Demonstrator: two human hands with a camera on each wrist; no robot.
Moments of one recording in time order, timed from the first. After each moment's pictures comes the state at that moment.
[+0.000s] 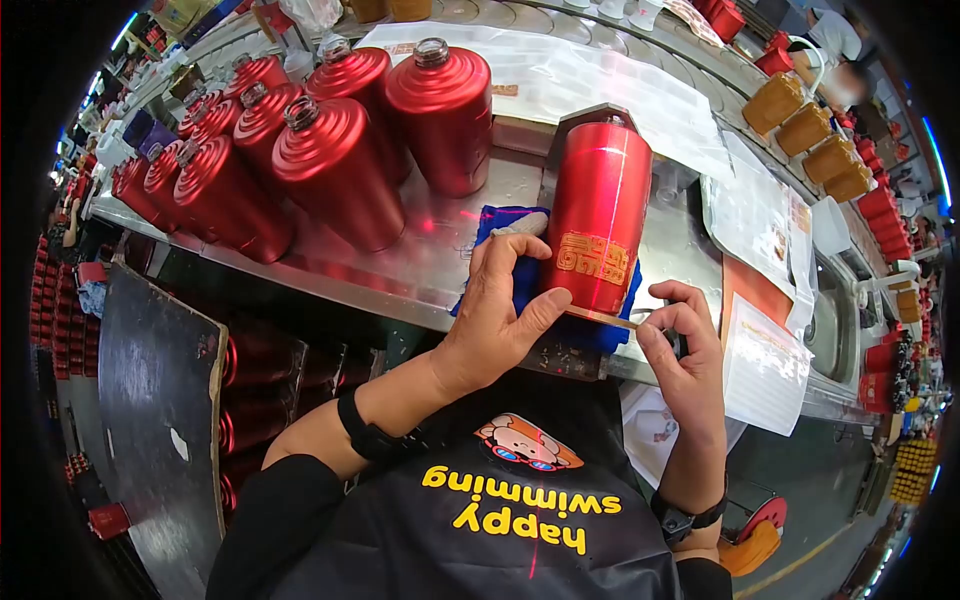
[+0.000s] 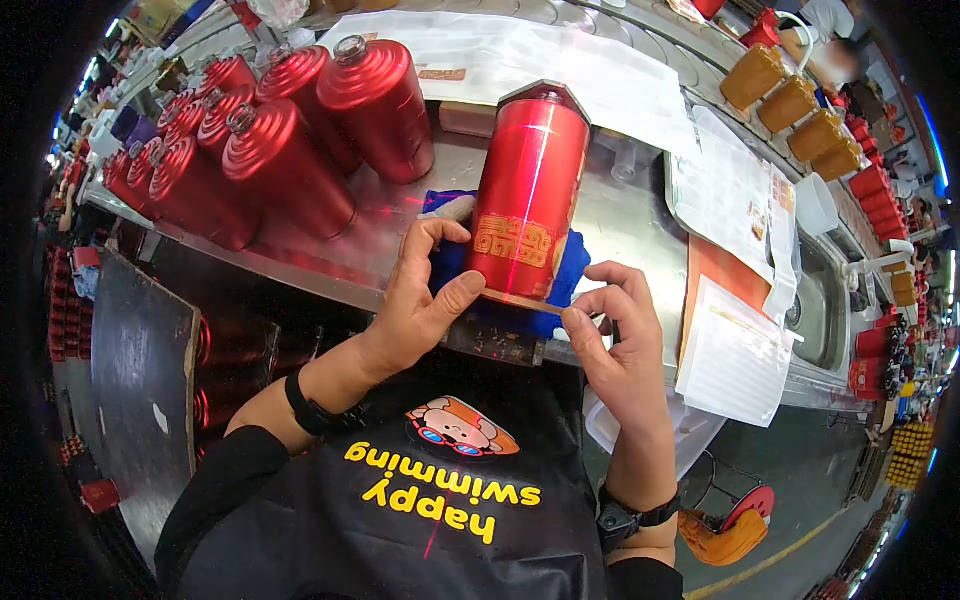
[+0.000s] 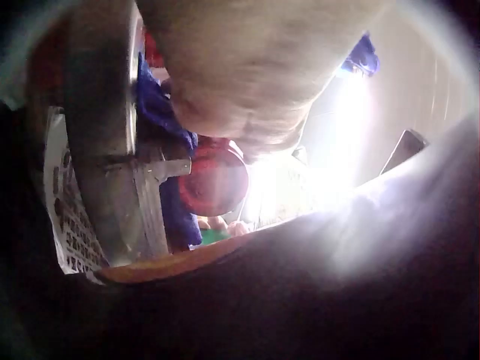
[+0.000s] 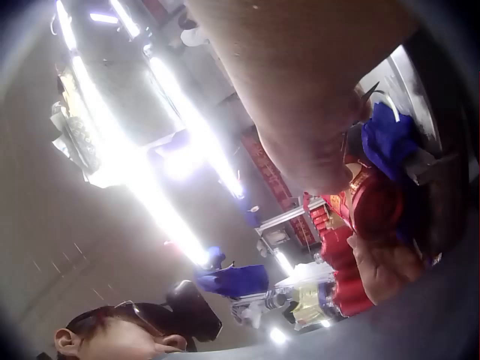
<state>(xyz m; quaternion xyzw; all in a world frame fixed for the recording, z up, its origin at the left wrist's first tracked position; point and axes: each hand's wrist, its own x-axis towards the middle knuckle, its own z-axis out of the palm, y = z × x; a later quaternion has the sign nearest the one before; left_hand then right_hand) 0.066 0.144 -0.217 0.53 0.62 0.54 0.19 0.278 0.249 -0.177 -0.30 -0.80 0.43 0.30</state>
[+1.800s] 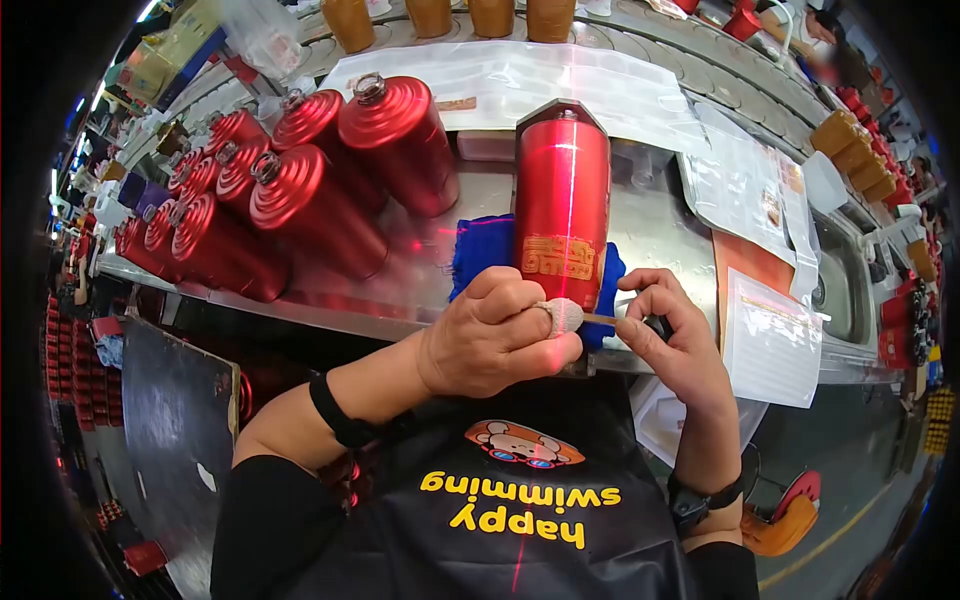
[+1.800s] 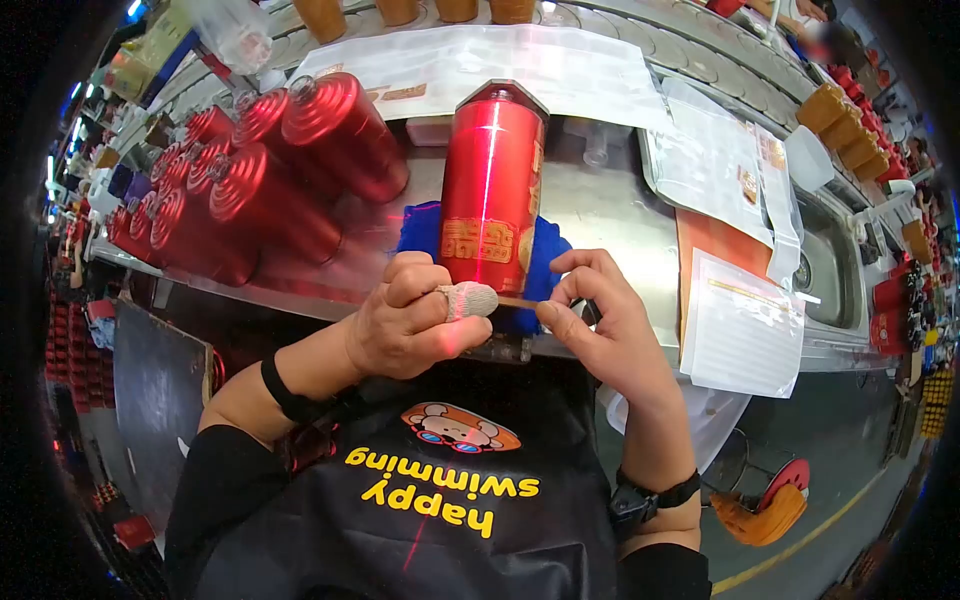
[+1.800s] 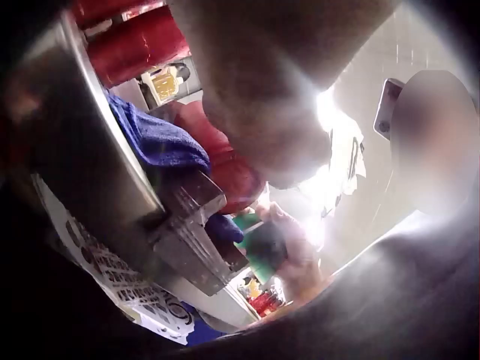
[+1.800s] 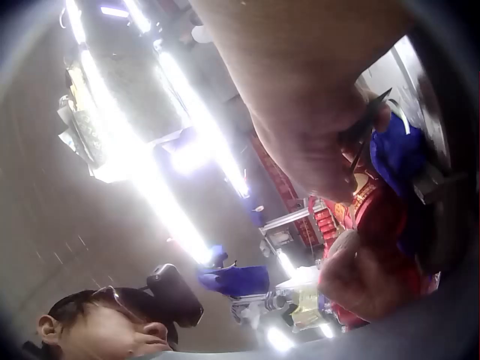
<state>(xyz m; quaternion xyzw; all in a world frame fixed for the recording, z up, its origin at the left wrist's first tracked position) 0.056 0.157 -0.192 0.83 0.39 0.38 -0.15 0.287 0.263 -0.176 -0.27 -0.78 0.52 0.24</state>
